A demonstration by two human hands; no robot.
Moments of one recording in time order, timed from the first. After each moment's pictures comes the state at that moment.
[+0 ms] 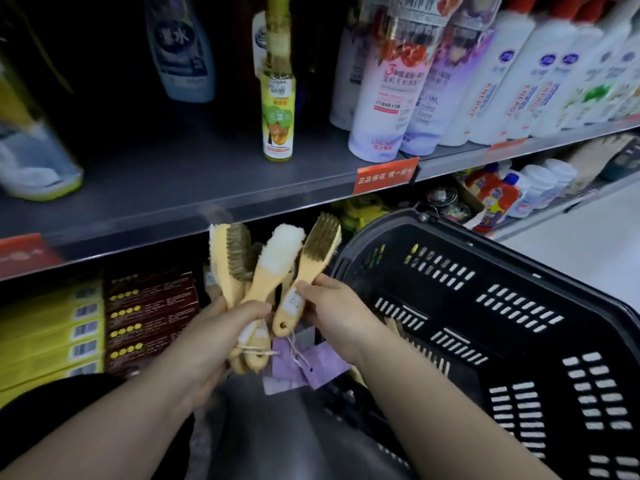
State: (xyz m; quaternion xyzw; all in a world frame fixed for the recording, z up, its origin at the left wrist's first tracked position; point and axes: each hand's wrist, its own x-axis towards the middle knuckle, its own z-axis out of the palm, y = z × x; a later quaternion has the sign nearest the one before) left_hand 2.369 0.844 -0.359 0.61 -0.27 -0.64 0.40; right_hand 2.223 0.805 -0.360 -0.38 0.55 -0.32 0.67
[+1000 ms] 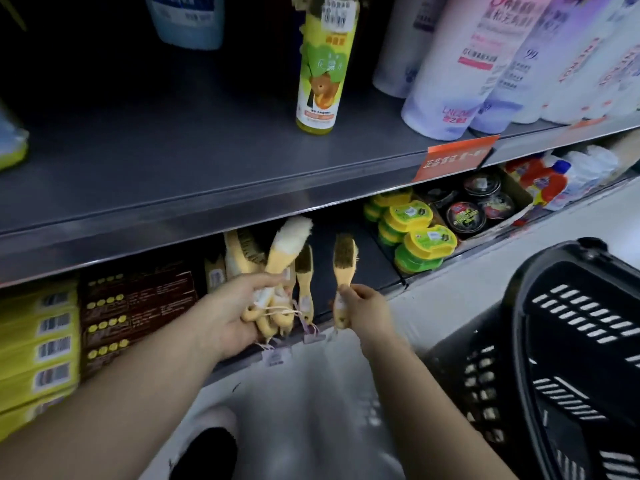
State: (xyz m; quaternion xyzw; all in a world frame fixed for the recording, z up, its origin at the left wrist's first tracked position) left_hand 2.400 0.736 -0.440 0.56 -0.13 -0.75 0.33; right_hand 2.219 0.728 -0.498 -0.35 0.75 -0.30 0.48
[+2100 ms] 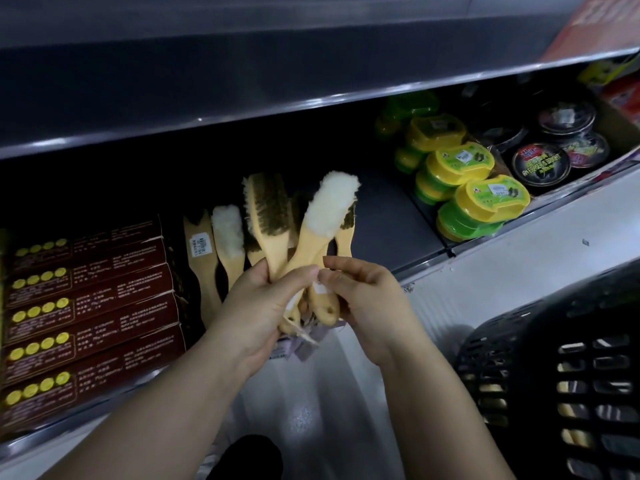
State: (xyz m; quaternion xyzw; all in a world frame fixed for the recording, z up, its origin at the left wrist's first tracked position) left_hand 2.372 0.732 -0.534 0.53 -0.22 -0.69 0.45; right_hand 2.243 0.719 -0.534 -0.34 0.60 -0.34 0.63
